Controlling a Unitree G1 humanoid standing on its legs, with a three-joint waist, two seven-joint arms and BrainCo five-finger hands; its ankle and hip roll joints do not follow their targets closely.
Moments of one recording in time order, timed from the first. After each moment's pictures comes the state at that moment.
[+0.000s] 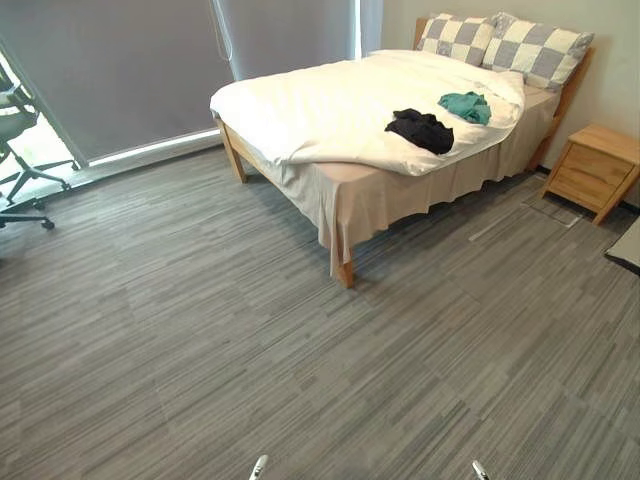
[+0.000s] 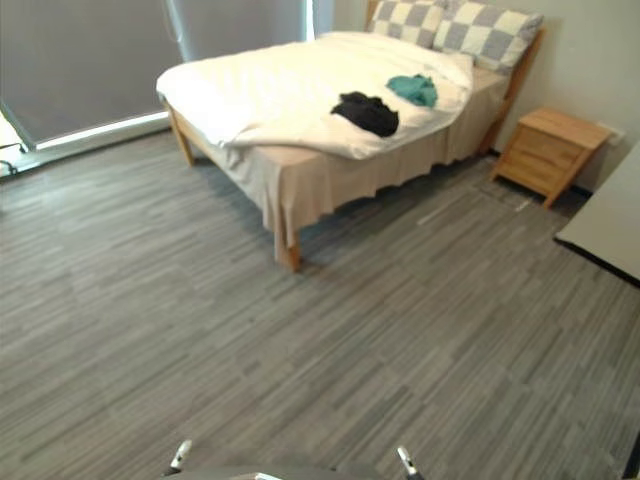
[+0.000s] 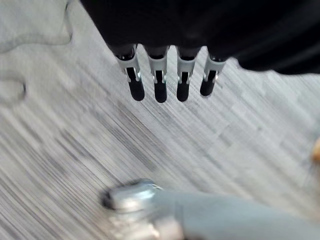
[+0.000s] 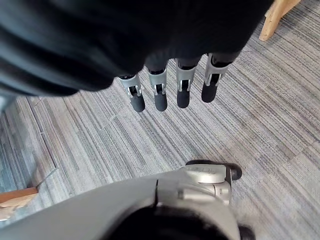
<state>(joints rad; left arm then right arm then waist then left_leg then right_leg) 0.11 0.22 -0.20 1.20 0.09 0.01 0.07 0.15 -0.22 0.20 1.16 0.01 0.03 -0.03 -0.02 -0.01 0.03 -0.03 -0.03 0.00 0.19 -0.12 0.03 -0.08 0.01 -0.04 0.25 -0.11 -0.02</state>
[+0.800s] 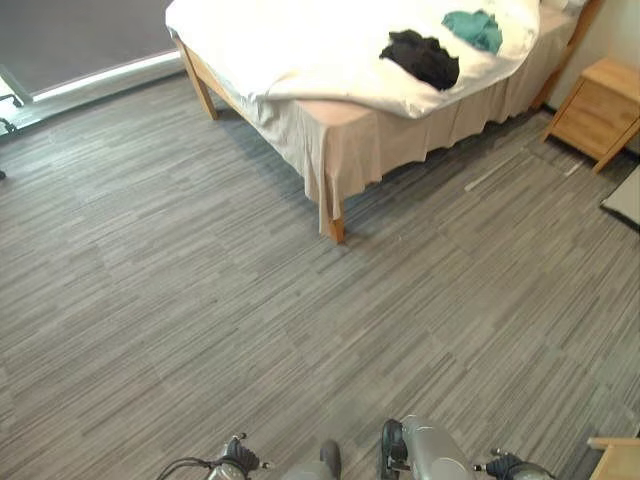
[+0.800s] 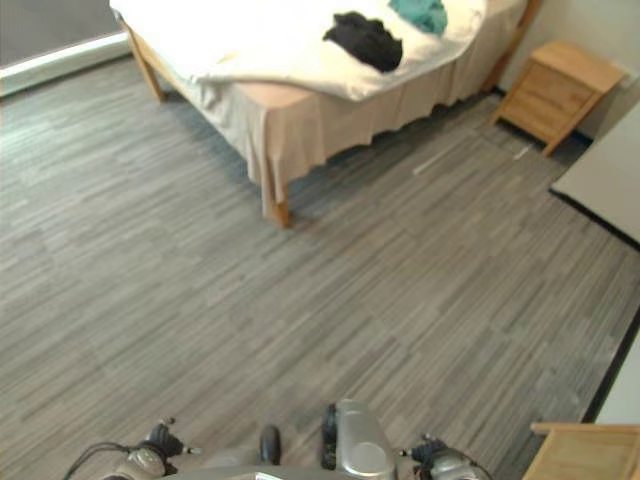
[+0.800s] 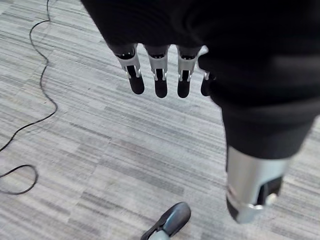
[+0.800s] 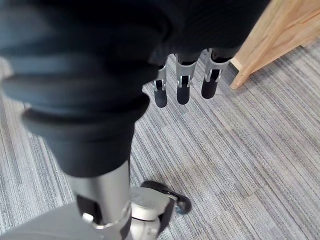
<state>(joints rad) -0.09 0.28 -0.27 1.27 0.18 0.02 0.11 -0.06 -0.26 0.16 1.28 0.01 0.05 -0.06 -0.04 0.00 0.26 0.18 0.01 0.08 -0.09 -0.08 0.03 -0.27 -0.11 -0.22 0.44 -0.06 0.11</state>
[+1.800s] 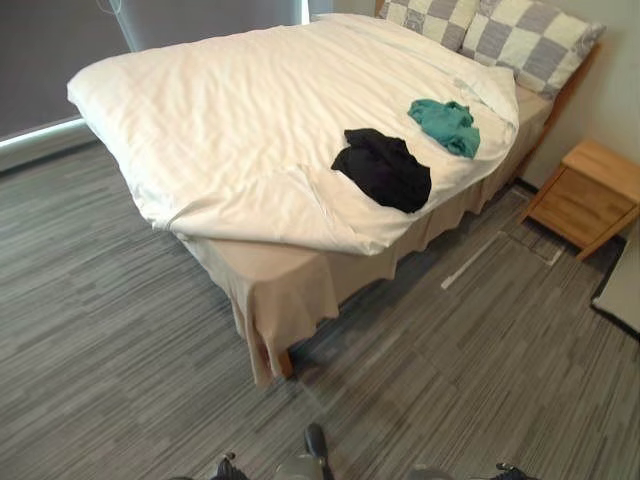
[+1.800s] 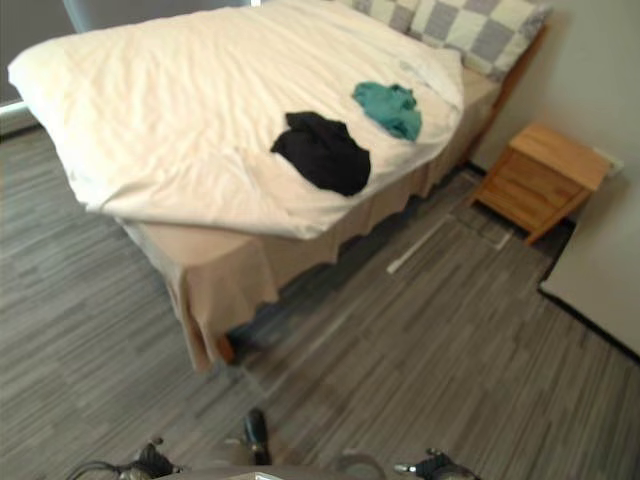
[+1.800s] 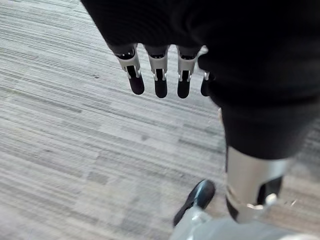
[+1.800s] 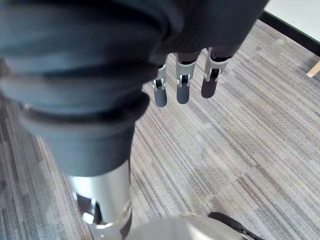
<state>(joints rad) -0.06 0.27 -0.24 1.30 0.24 0.03 0.14 0.00 -0.26 0.22 1.26 0.05 0.04 -0.10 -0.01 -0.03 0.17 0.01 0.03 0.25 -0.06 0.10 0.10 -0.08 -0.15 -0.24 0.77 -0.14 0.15</state>
